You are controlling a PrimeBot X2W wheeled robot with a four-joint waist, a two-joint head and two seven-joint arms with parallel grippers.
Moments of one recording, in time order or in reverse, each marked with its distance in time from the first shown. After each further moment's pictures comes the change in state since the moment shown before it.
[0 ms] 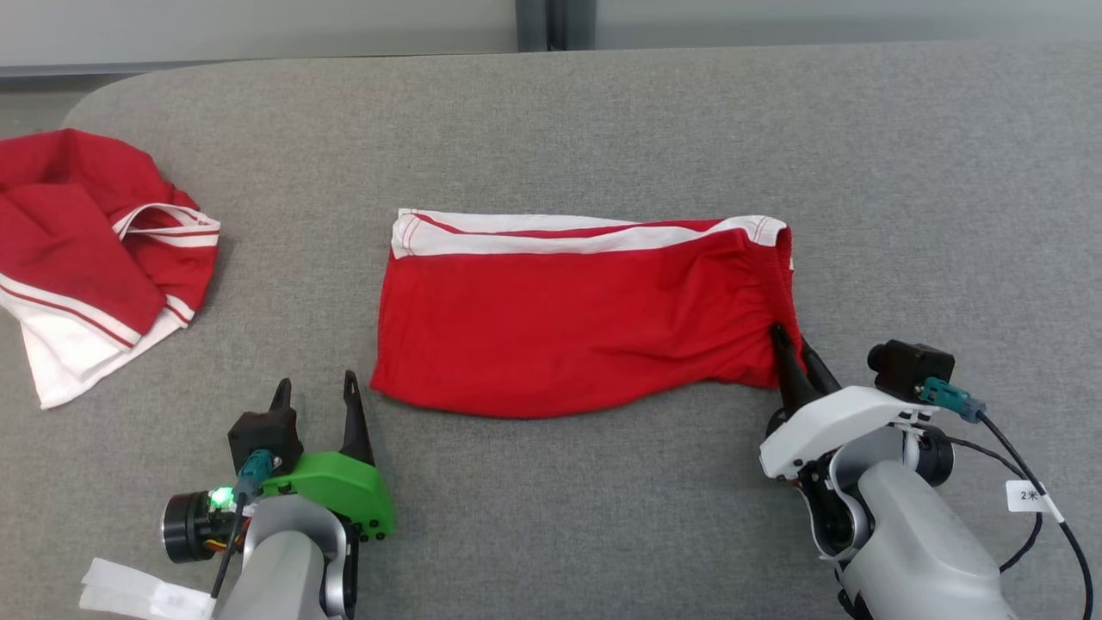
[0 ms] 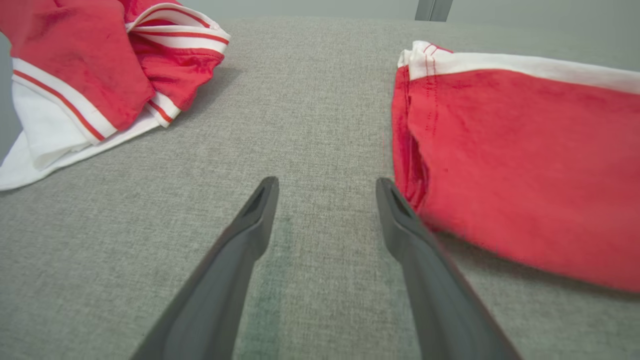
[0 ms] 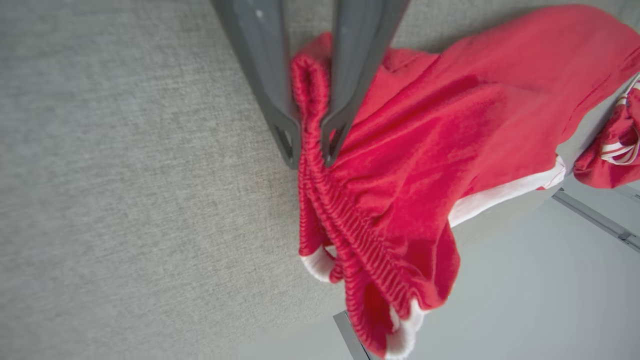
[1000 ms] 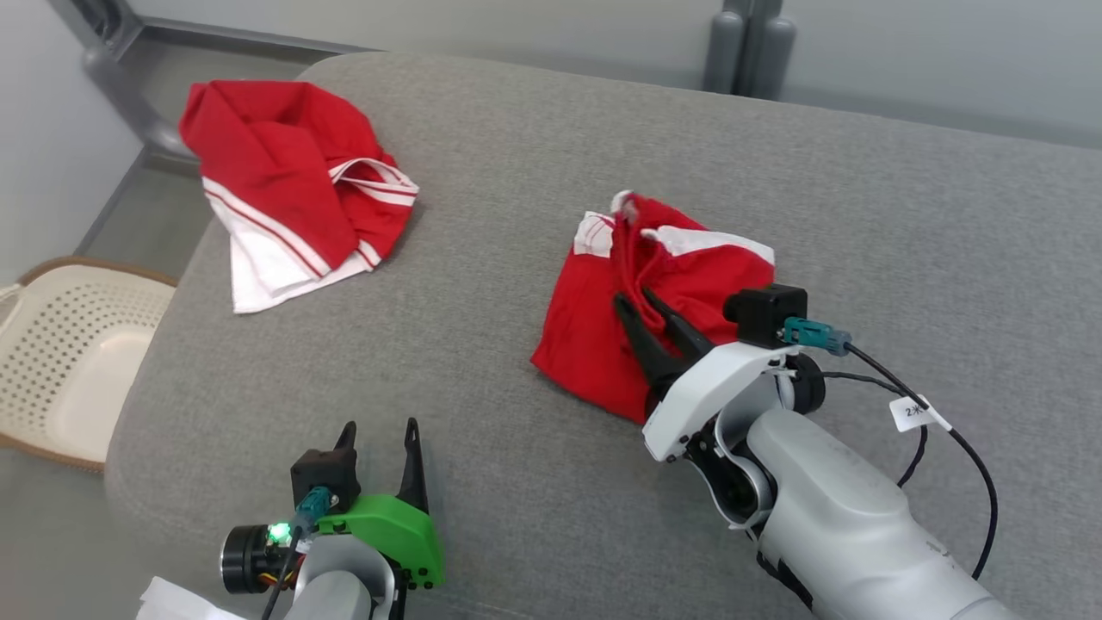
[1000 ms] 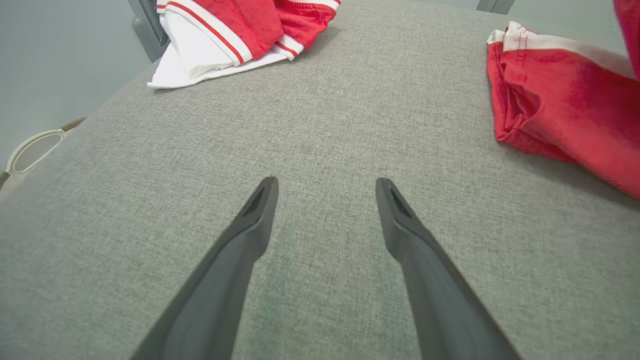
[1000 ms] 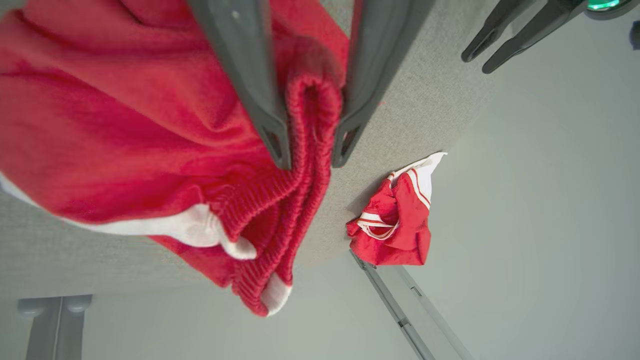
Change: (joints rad) left arm 0.058 0.001 -0.171 0.005 -0.106 0.013 0.000; right arm -0.182 -0.004 0.450 -0.008 0.224 -0.001 0.025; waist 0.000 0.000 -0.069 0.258
